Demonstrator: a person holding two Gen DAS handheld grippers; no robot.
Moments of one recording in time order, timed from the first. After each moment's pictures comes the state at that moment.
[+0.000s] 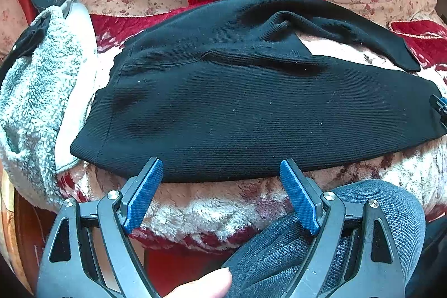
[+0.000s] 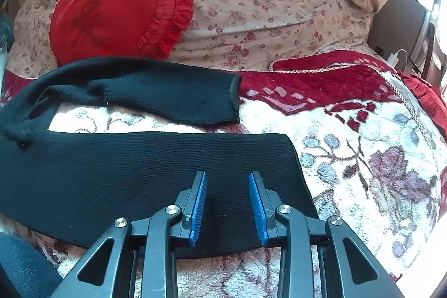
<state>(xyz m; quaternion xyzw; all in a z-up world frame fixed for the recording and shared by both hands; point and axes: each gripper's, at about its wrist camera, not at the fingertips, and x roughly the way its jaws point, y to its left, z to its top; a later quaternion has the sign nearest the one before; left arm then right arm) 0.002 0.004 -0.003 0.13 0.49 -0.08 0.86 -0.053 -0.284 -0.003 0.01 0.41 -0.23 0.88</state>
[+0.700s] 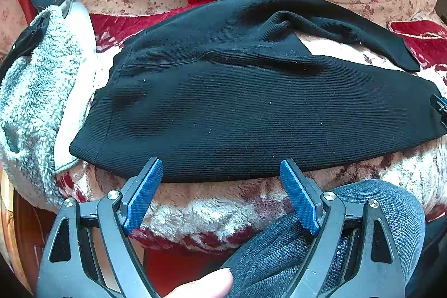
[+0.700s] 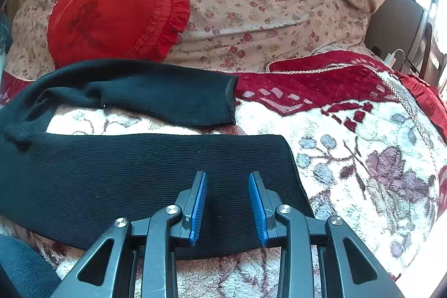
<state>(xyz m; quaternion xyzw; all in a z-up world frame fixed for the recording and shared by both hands) 0.003 0.005 -0.004 0.13 0.49 -0.08 0.86 -0.054 -0.286 -0.002 0.01 0.41 -0.23 0.88</state>
